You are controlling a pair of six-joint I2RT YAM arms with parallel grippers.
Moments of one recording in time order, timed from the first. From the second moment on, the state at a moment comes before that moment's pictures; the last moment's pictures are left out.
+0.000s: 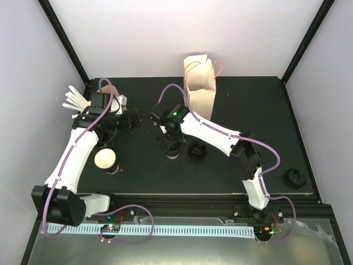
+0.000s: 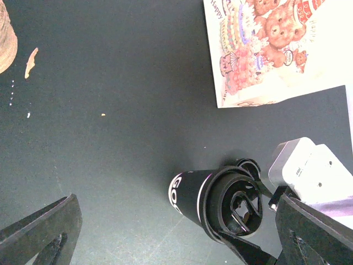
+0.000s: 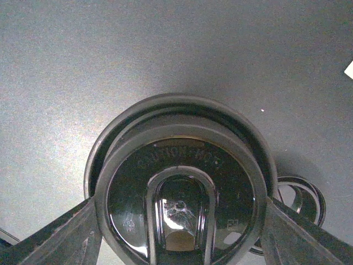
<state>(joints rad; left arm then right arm) -0.11 1.23 1.17 -0.82 0.41 -0.42 0.95 2.07 1.92 -1.20 0.08 0.23</state>
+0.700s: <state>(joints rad) -0.01 1.32 1.08 -0.68 0.54 -0.64 0.92 1.86 2.18 -1.24 0.18 0.17</state>
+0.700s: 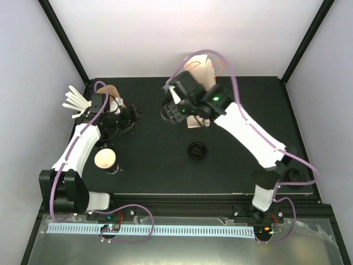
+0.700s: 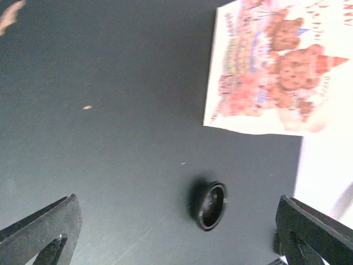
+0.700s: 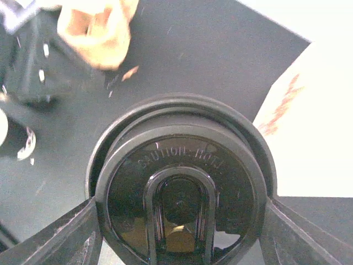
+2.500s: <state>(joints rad) -0.39 1.68 1.94 -1.20 0.00 -0.24 0.64 1.43 2.01 -0.87 0.14 0.16</state>
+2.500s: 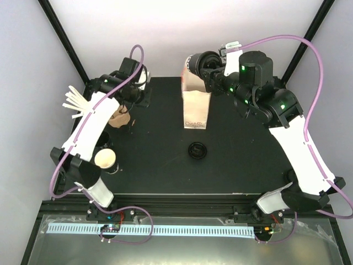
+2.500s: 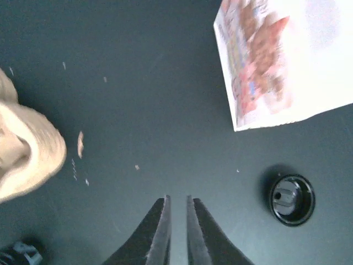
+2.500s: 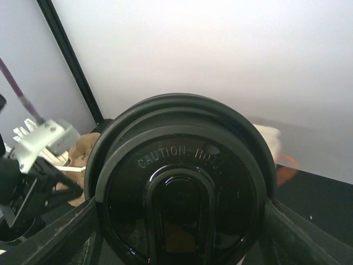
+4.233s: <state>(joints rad) -0.45 2.18 2.37 -0.94 0.30 -0.46 0.64 1.41 2.02 -0.93 0.31 0.12</state>
